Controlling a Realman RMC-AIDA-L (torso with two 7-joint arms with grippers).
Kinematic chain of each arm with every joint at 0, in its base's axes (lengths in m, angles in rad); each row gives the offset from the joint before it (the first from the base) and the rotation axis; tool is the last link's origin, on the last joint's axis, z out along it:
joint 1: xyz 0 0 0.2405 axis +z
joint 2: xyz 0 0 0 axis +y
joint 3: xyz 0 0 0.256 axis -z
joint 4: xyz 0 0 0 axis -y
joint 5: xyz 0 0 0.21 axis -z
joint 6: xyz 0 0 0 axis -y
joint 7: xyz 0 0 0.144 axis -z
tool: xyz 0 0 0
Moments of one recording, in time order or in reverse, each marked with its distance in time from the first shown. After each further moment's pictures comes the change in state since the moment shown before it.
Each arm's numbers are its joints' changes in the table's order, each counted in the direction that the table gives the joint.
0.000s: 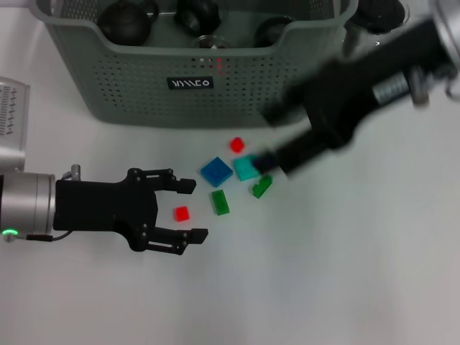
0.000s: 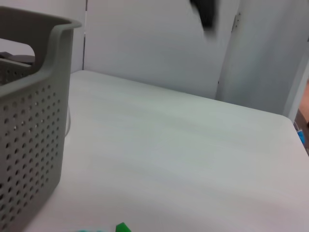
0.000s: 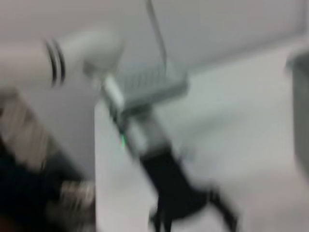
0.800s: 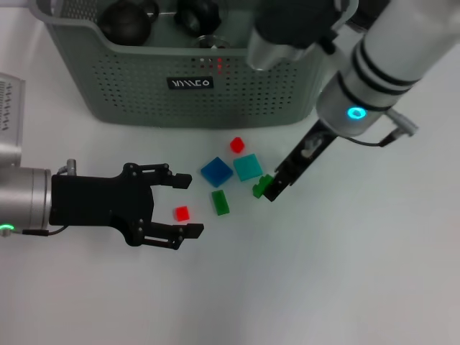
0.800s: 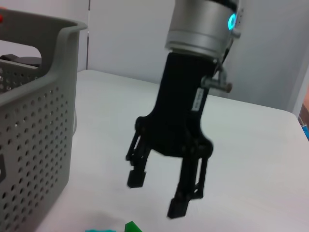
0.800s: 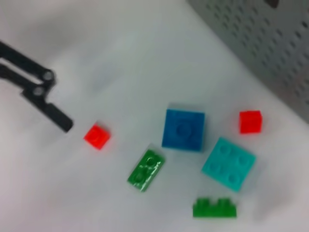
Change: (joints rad) left arm -0.008 0.008 0.012 -0.003 -0.007 0.002 -0.010; right arm 0.234 0.019 0.462 -0.540 0.397 -0.484 -0.376
